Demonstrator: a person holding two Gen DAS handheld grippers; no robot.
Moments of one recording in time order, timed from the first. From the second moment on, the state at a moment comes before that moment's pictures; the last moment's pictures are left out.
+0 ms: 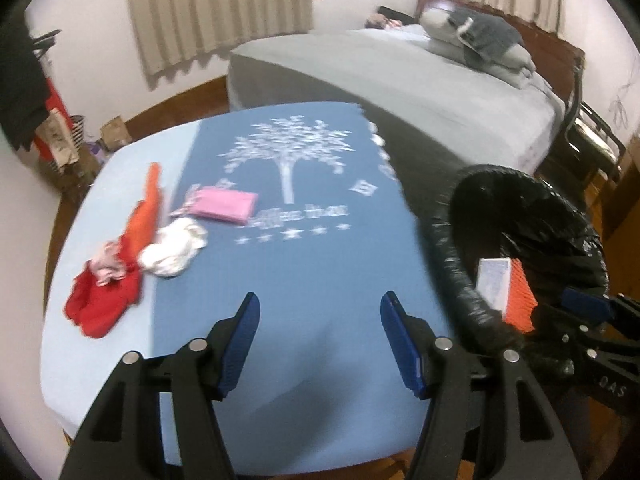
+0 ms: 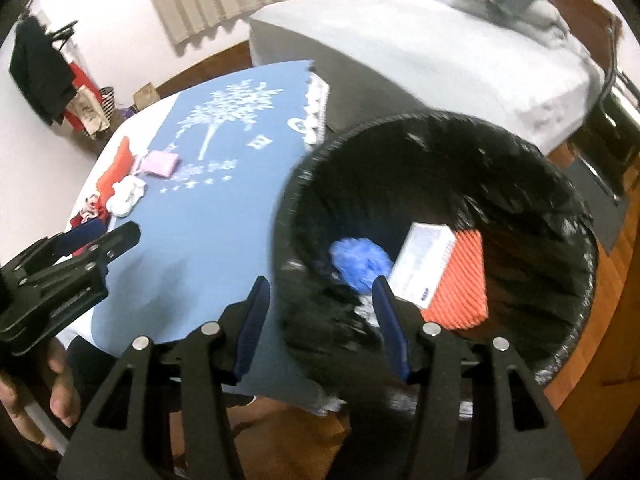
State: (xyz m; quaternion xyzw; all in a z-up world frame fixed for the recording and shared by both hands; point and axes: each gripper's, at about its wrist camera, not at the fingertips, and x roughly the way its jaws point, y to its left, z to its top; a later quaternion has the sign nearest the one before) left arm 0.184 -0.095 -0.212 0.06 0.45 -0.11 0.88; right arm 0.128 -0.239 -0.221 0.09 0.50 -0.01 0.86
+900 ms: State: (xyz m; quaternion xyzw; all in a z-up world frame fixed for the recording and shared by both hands) left arm 0.215 0.144 -0.223 0.03 0.43 0.02 0.90; right arm 0.202 -0.045 -0.226 0.04 0.49 0.06 0.87
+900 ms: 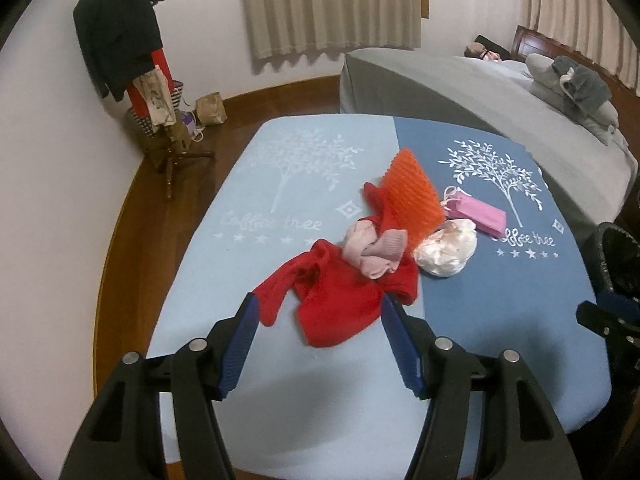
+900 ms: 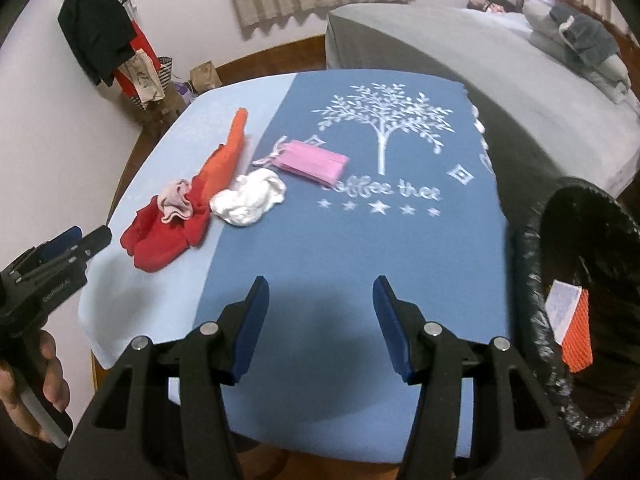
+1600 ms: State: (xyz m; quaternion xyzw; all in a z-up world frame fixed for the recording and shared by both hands) left arm 0.267 0.163 -0.290 0.01 0.48 -0.02 0.88; right arm 0.270 0.018 -0.264 0.04 0.49 0.06 0.87
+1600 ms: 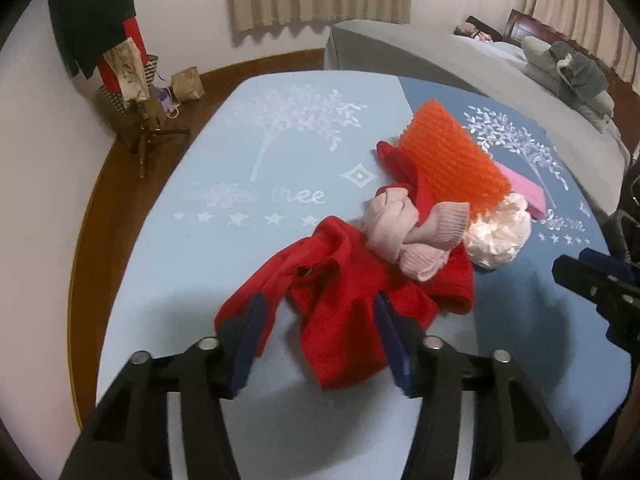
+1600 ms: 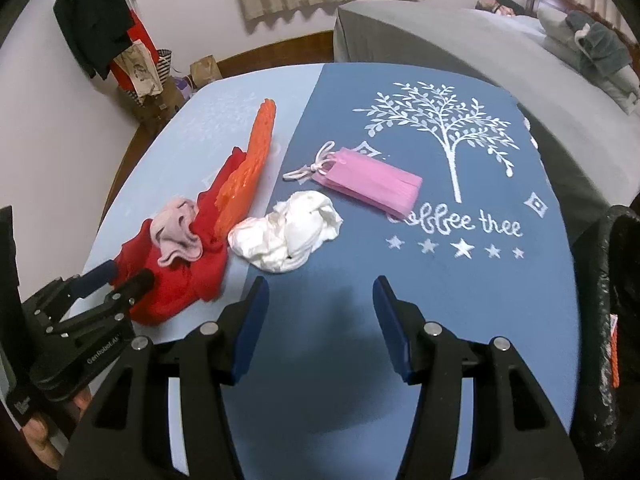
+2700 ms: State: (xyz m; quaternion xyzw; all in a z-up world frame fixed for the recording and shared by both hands) left arm 0.264 0.178 -0.240 -0.02 0.44 -0.03 0.90; right arm 0.287 0.022 -0.268 0.06 0.50 0.11 0.86
